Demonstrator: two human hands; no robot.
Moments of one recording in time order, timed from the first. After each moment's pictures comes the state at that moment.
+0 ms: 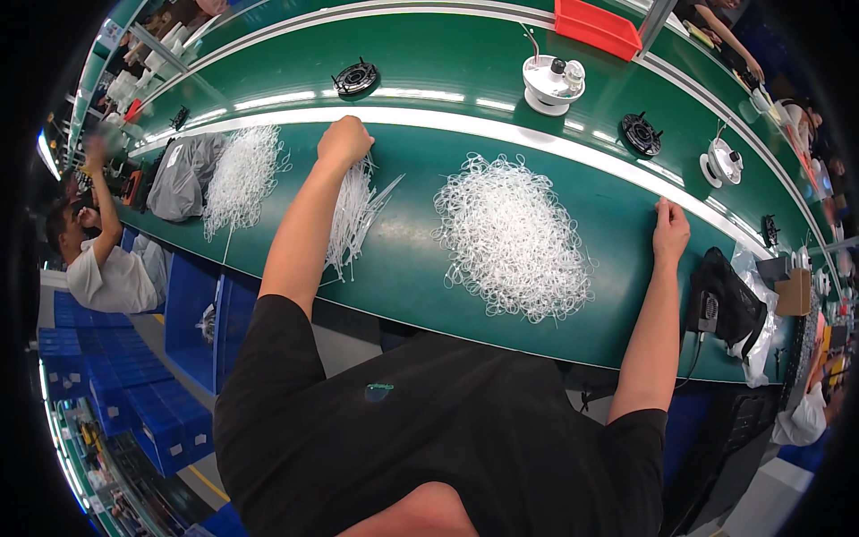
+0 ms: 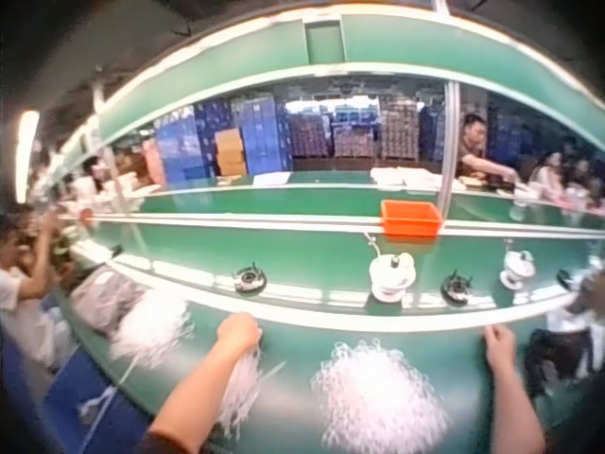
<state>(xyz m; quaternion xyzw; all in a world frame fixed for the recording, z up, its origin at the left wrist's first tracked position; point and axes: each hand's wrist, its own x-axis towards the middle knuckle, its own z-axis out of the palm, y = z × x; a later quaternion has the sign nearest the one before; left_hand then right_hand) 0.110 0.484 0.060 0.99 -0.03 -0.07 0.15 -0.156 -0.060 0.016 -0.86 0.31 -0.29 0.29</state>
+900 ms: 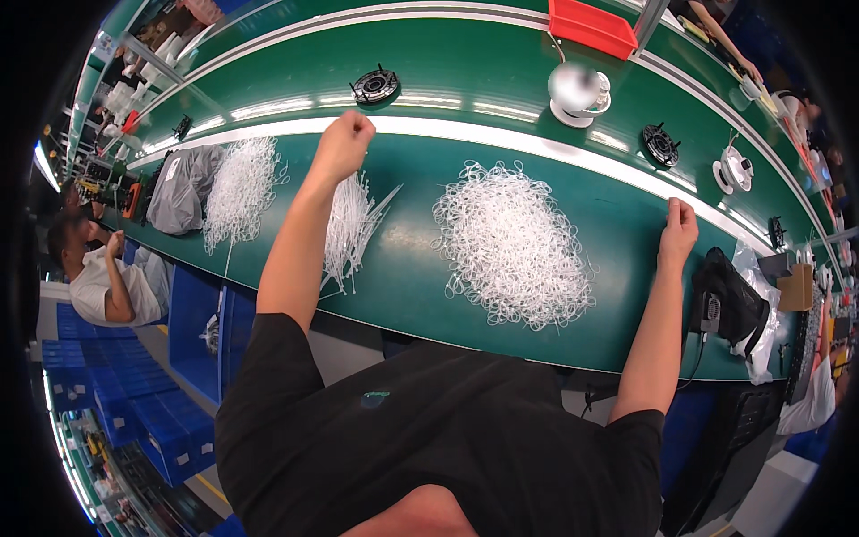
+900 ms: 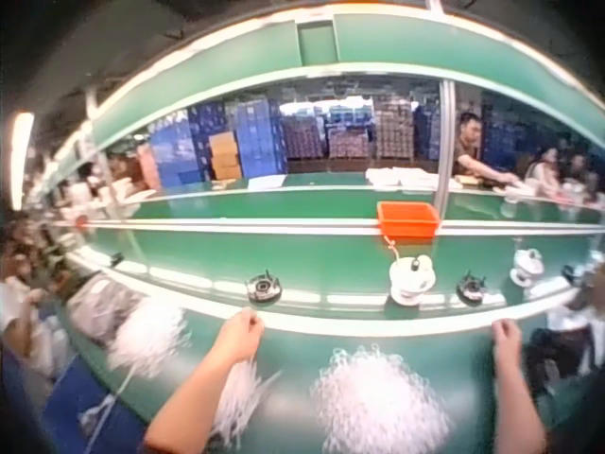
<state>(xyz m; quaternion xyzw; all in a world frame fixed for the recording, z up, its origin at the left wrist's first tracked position) 0.103 0.482 0.065 0.90 -0.17 0.04 0.40 -0.155 -0.073 0.012 -0.75 0.28 -0.39 0.45</state>
